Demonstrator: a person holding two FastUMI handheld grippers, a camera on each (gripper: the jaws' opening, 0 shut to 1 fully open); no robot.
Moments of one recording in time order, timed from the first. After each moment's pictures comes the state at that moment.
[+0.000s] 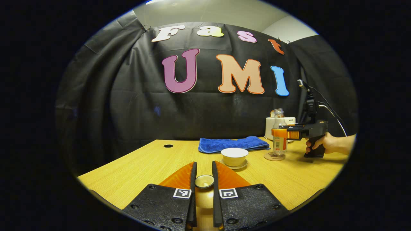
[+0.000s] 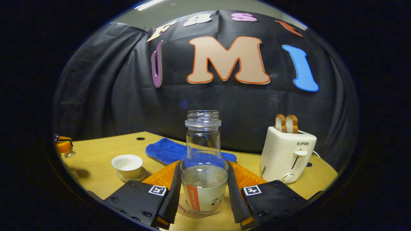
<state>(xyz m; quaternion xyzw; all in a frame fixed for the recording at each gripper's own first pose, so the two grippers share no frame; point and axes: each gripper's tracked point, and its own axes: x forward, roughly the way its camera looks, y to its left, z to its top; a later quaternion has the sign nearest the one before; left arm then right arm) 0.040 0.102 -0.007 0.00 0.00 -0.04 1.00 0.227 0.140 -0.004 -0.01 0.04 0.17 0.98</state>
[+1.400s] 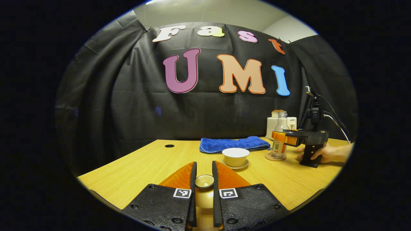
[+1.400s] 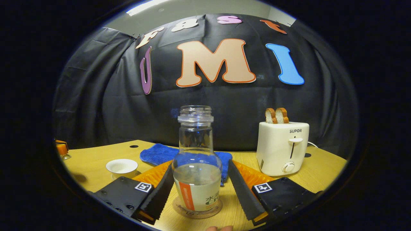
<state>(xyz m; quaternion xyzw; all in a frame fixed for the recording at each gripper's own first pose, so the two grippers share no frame) 0.040 0.104 -0.007 0.00 0.00 -0.03 1.00 0.228 0.129 -0.016 0.01 0.02 0.14 0.99</state>
